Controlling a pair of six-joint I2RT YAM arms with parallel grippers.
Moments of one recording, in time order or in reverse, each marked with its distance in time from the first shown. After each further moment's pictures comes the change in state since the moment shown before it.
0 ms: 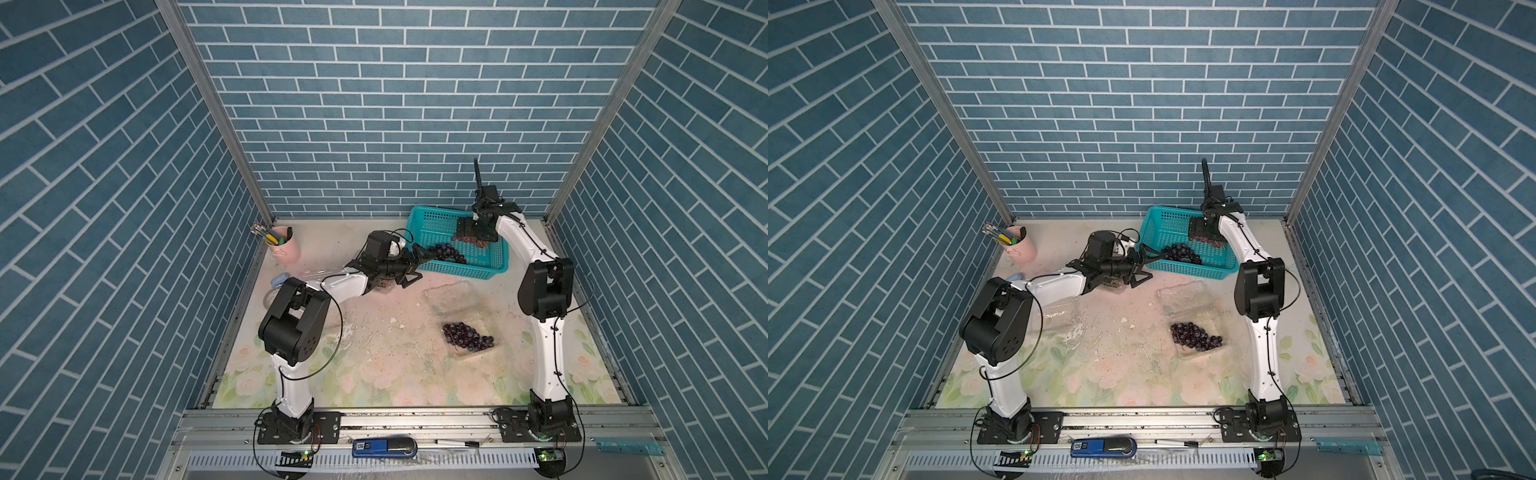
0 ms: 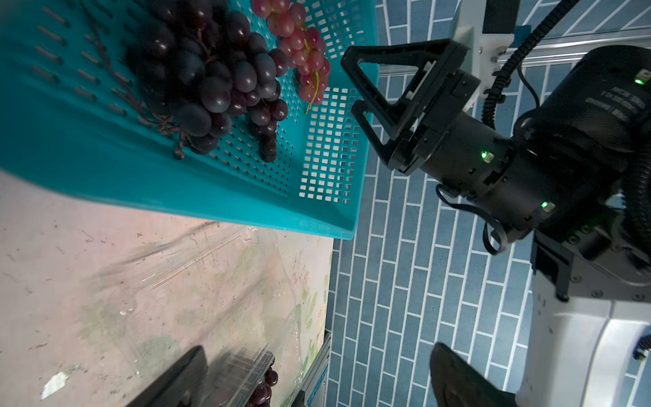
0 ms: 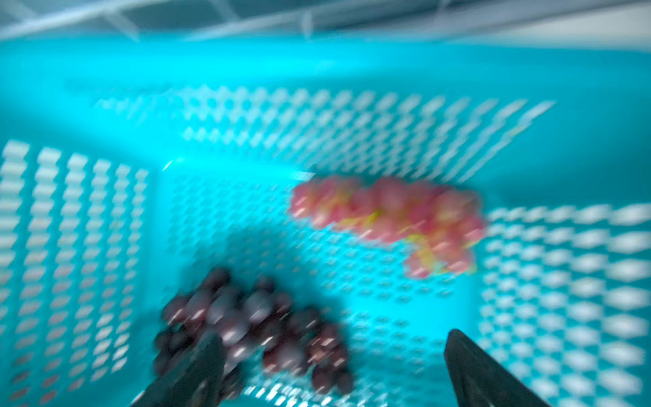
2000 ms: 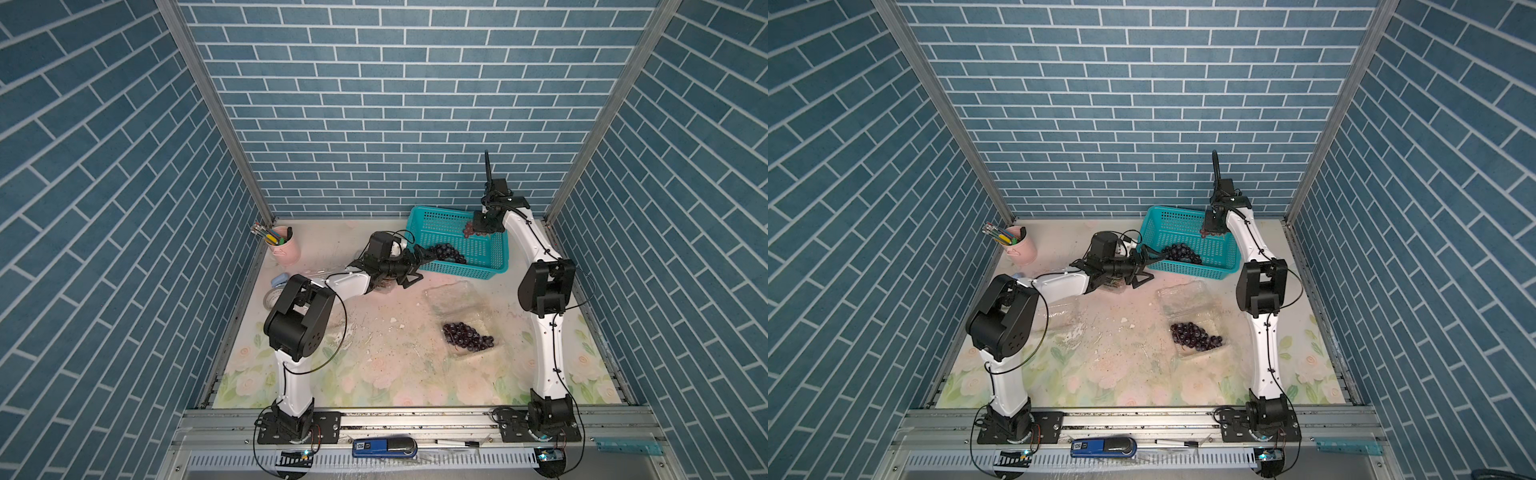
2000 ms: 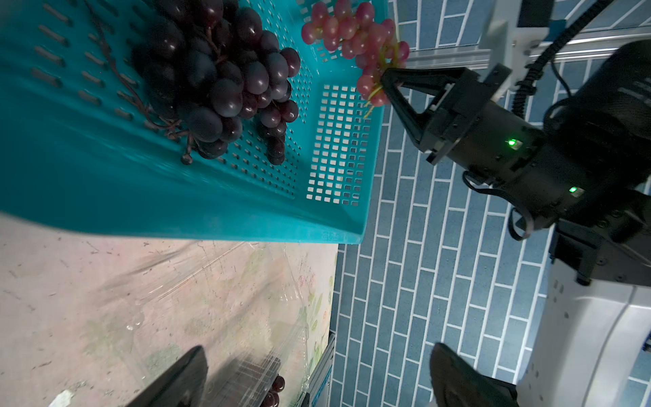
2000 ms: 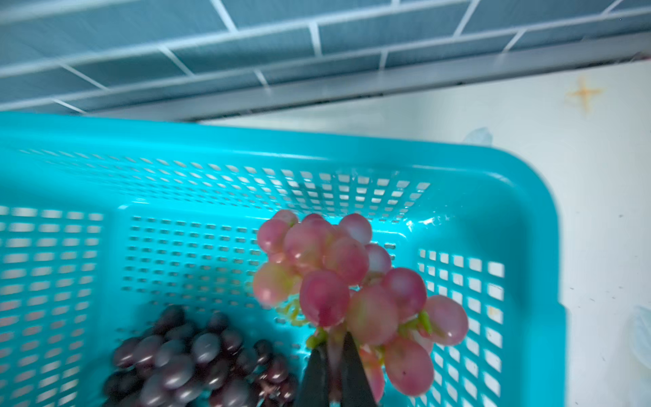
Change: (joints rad) left arm -0.001 0.044 0.012 0.013 0.005 0.005; right arm -0.032 0.011 0.110 -0.062 0.008 -0.047
